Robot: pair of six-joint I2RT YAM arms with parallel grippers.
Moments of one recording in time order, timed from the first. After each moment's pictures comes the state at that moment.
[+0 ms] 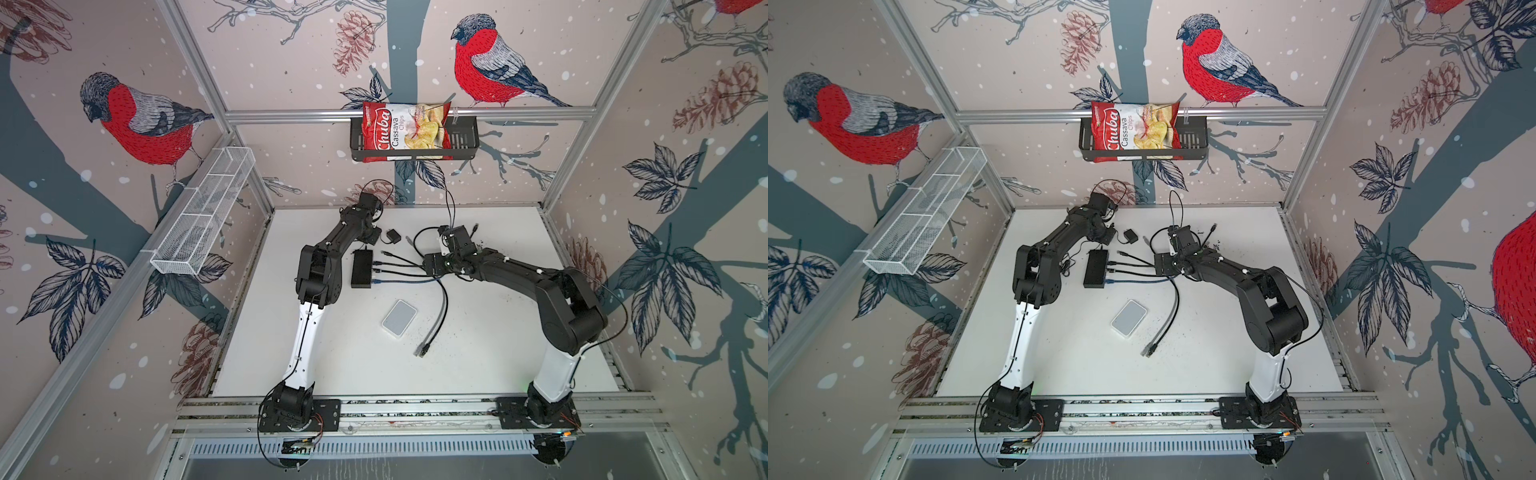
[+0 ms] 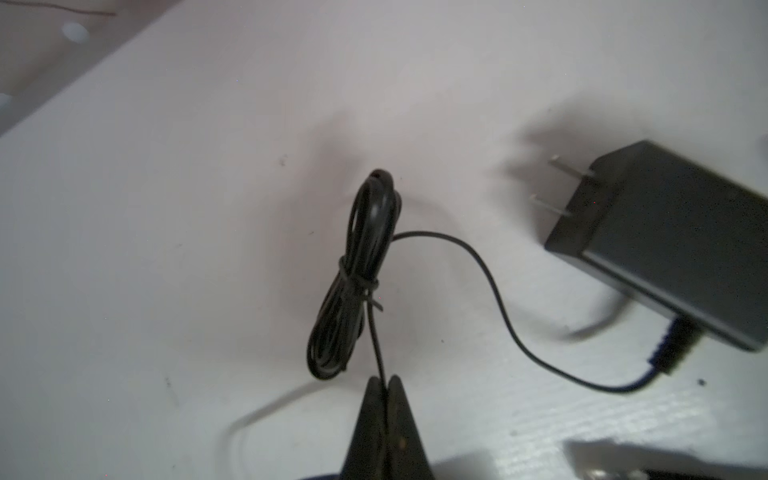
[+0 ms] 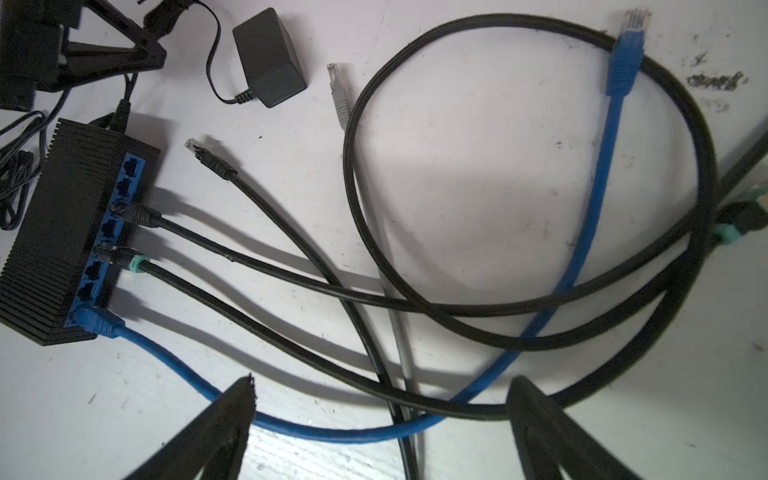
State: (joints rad) left arm -0.29 2.48 2.21 -0.81 -0.08 0.20; right arm 0.55 1.84 1.20 -0.23 -0.04 0.26
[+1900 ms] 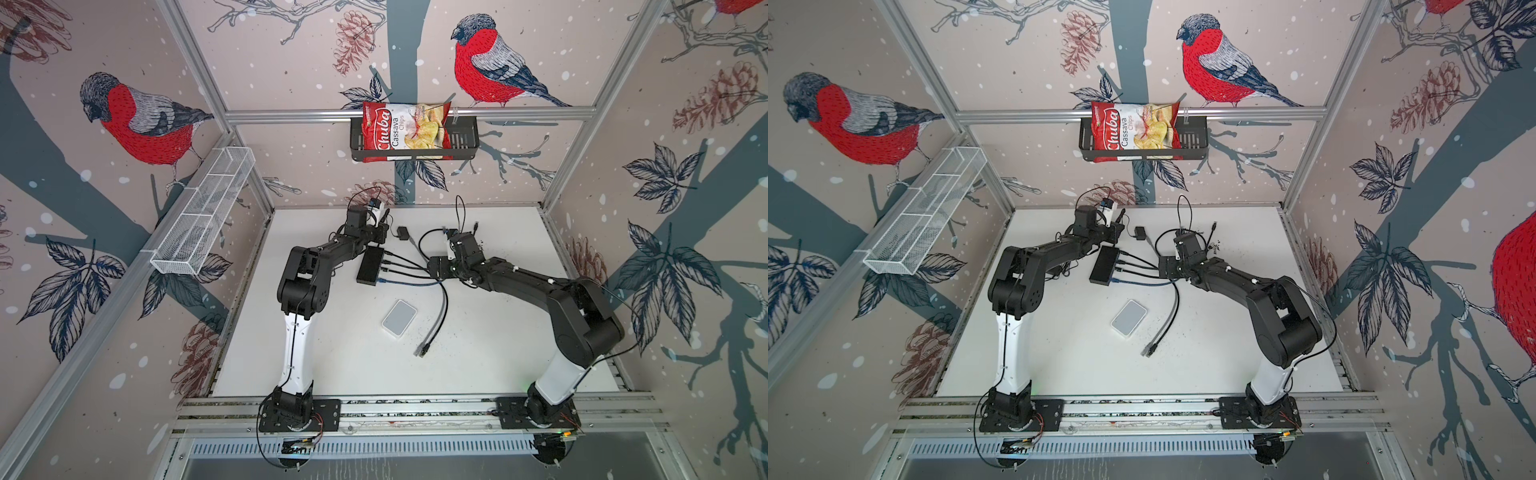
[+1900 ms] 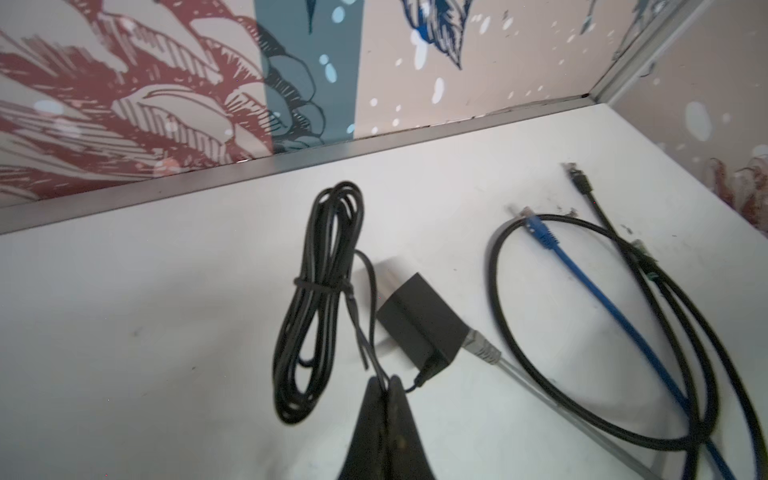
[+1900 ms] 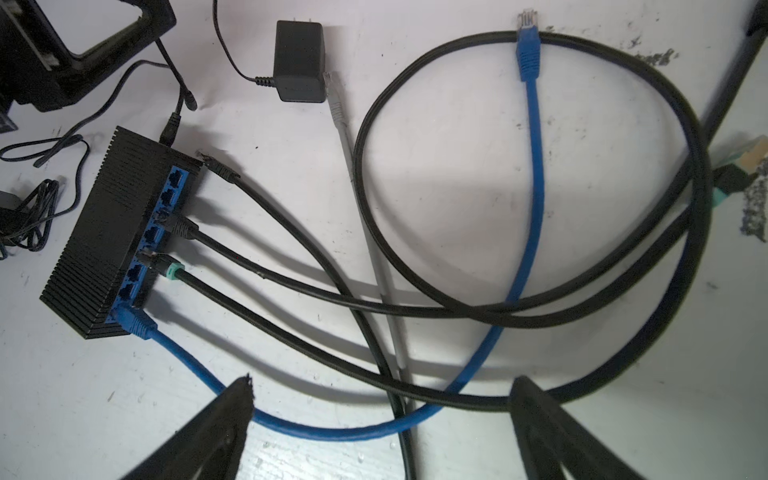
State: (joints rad) left arm -0.27 2.22 1.53 0.22 0.43 -0.11; right arm 0.55 1.73 1.06 -0.14 -0.01 0.32
